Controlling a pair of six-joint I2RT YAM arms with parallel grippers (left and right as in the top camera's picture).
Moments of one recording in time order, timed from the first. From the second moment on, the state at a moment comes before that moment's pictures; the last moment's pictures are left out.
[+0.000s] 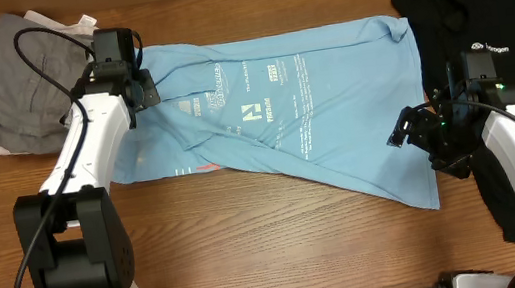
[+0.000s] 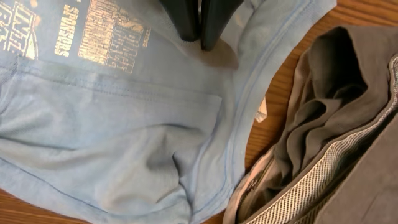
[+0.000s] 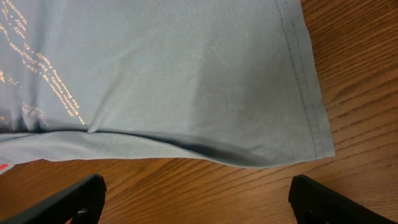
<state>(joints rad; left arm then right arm) -0.05 1.92 1.46 -0.60 -0.22 -0.26 -0.11 1.45 1.08 -1.11 -0.25 0.46</state>
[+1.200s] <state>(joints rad) -0.05 1.92 1.55 -0.71 -0.30 -0.25 -0.11 1.45 1.08 -1.15 -0.23 0.48</state>
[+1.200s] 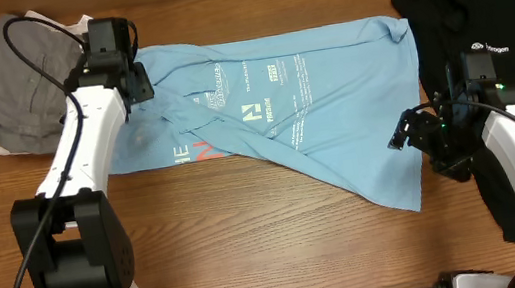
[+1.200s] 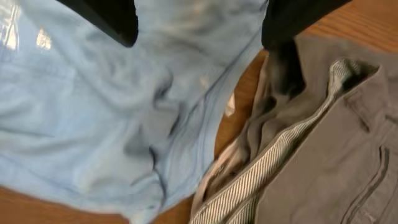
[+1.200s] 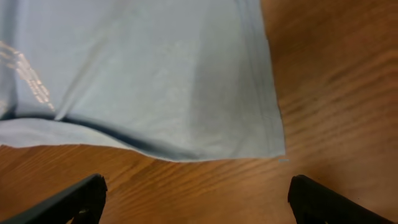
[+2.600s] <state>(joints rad) -0.05 1.89 1.75 -1.10 -0.18 -0.25 -0.11 1.44 0.64 -0.78 -0.17 0.83</state>
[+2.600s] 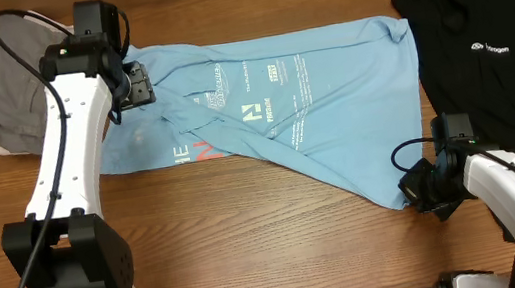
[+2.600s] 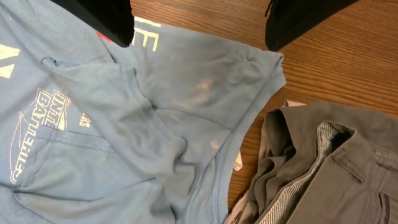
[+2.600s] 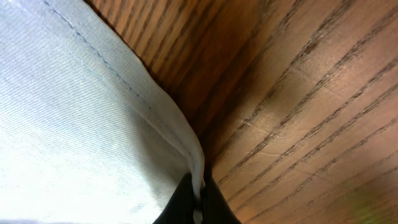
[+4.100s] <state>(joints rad) -0.05 1.89 1.75 -1.14 -0.21 -0.25 -0.11 1.58 1.06 -0.55 -0.11 0.62</state>
